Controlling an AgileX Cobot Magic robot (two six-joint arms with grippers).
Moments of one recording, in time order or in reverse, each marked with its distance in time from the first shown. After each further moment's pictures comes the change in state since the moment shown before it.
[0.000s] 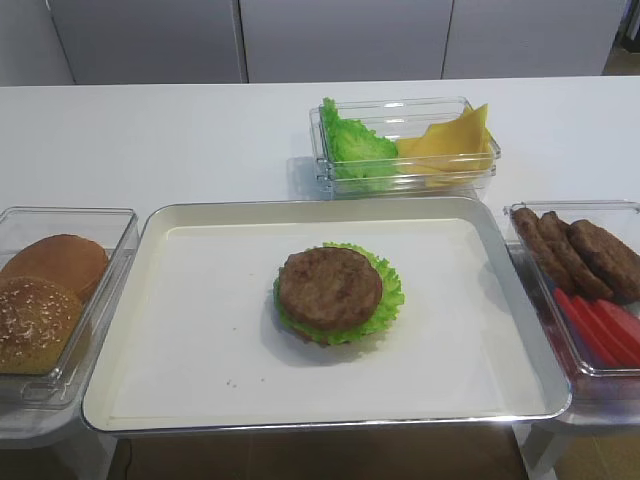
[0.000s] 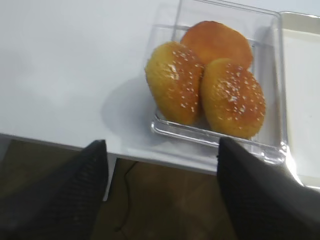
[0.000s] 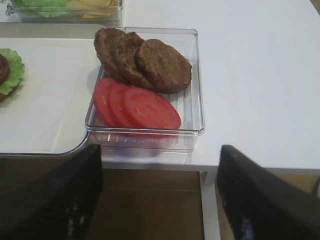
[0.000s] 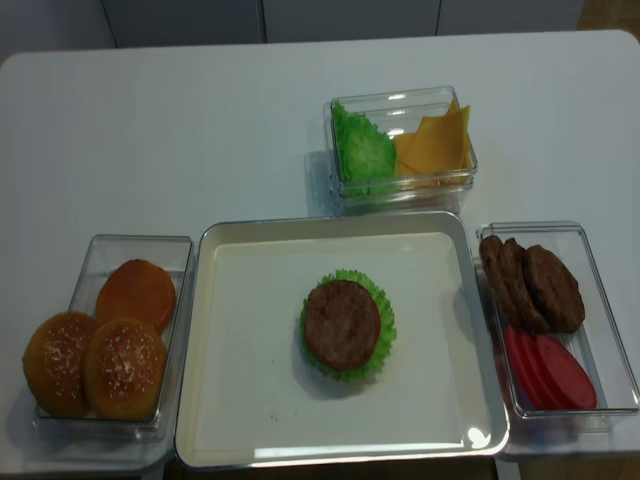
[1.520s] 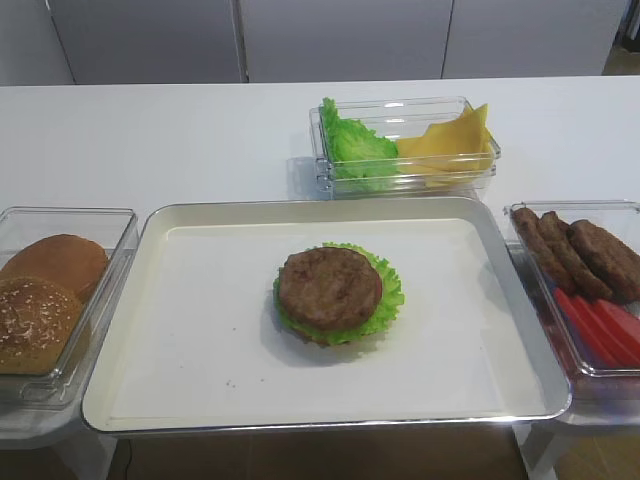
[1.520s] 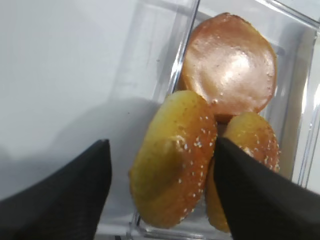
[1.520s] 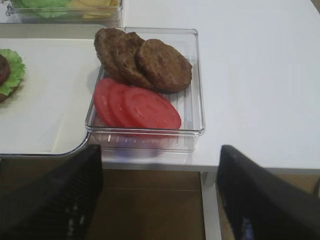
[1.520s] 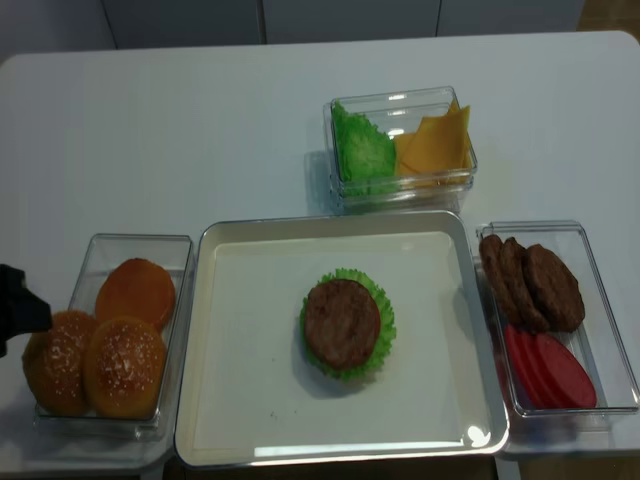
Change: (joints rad) left arm 0.559 0.922 -0.221 -0.641 -0.115 0.749; right arm 0.001 0.000 0.000 0.000 -0.001 0.004
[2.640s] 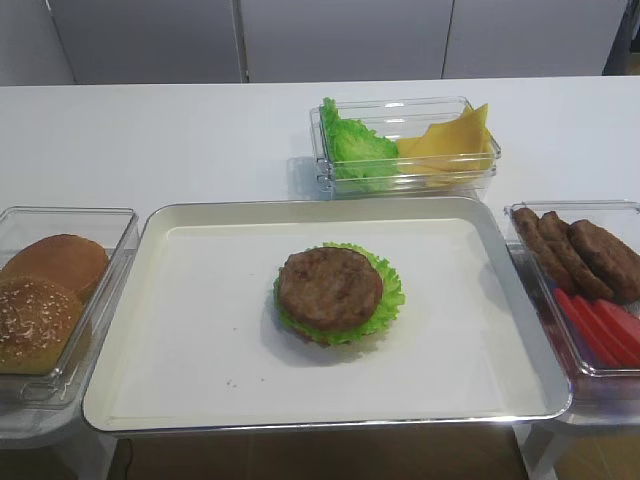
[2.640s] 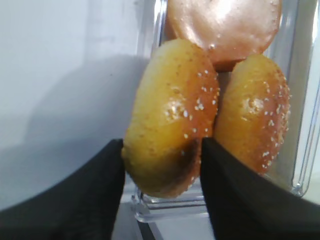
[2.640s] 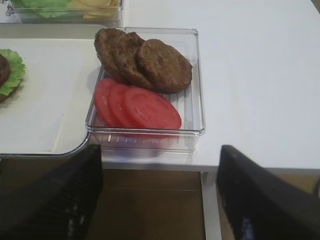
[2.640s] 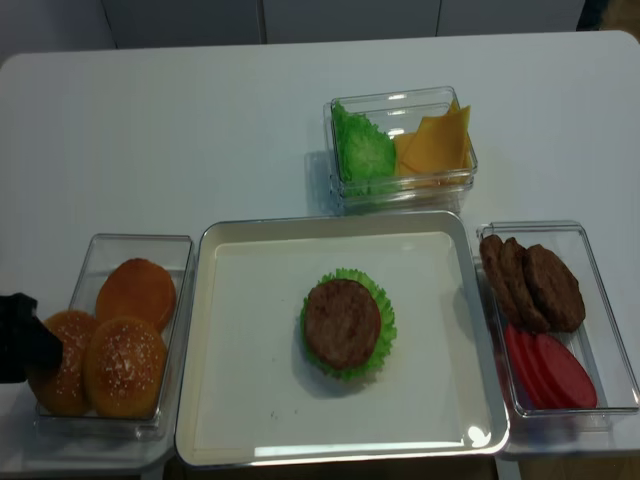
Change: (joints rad) left arm 0.000 0.122 -0.050 0.036 0.155 0.131; right arm 0.000 0.000 0.000 0.000 0.000 0.000
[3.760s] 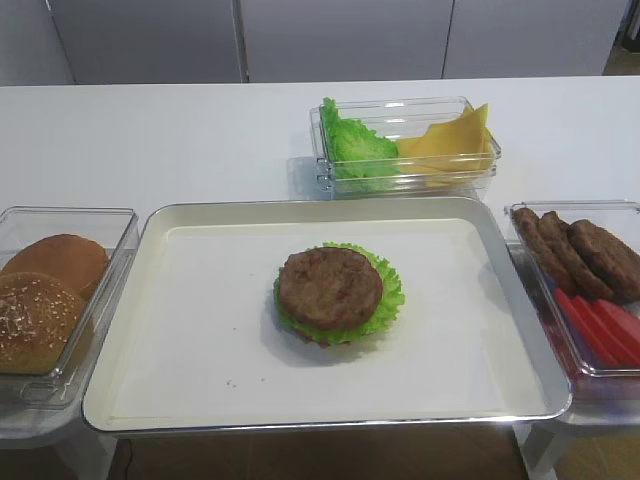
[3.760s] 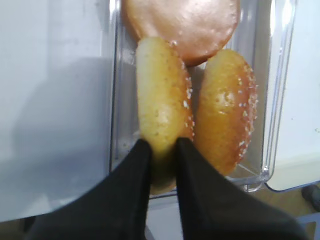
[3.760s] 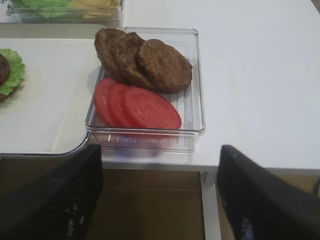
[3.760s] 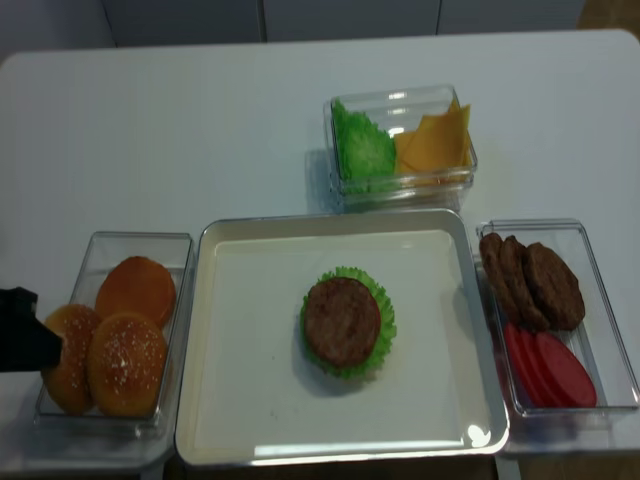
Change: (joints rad) left arm 0.000 -0.022 -0.012 -0.061 0.060 0.061; right arm 0.000 0.000 0.000 0.000 0.000 -0.002
